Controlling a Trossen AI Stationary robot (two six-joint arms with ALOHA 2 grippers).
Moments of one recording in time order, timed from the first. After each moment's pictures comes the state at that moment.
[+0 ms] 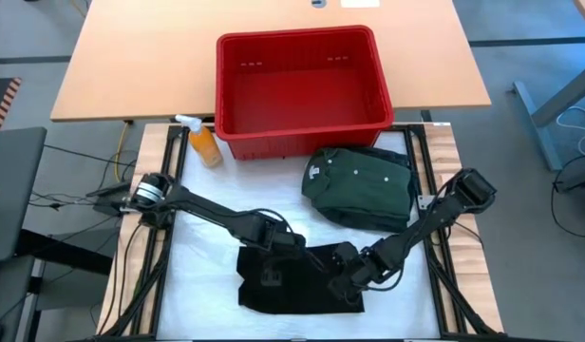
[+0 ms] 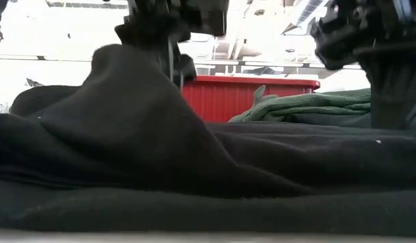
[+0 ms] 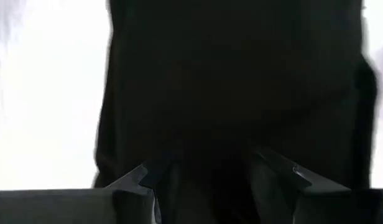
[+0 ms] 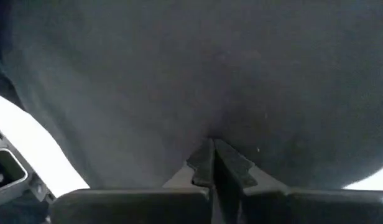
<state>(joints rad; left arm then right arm) -0.28 1.93 1.47 -0.71 0.10 -0.27 0.60 1.71 1.07 -0.52 0.16 1.46</state>
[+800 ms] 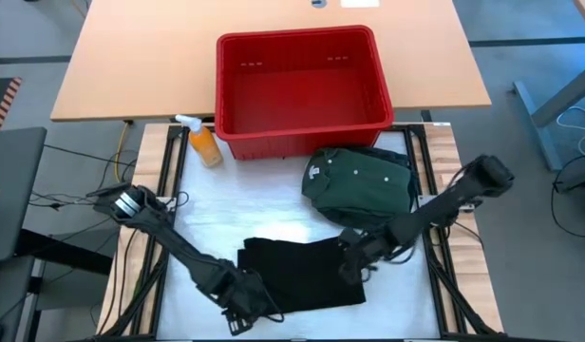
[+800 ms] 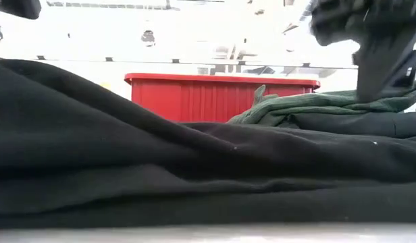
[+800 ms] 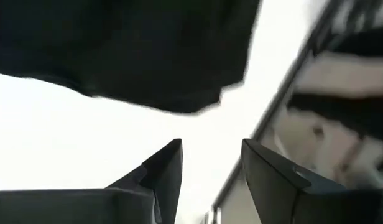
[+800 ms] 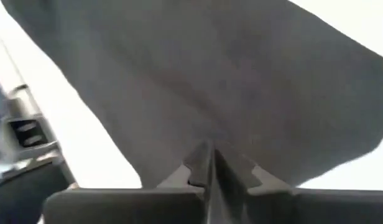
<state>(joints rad) -0.63 1.88 1.54 -0.99 0.20 -1.07 0.50 1.51 0.92 -0.45 0.08 1.18</state>
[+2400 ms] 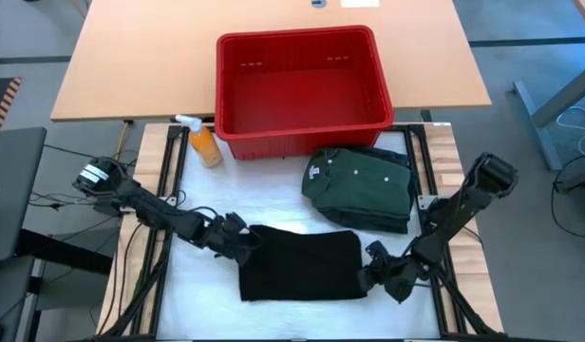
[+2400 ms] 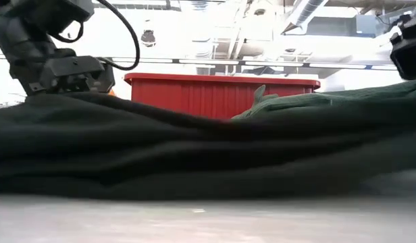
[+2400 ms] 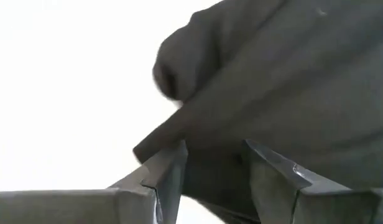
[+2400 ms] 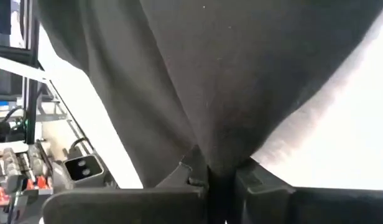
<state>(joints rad) -0.41 1.45 0.58 -0.25 -0.31 -1.19 0.84 1.46 0.62 -0.05 0.47 1.87</state>
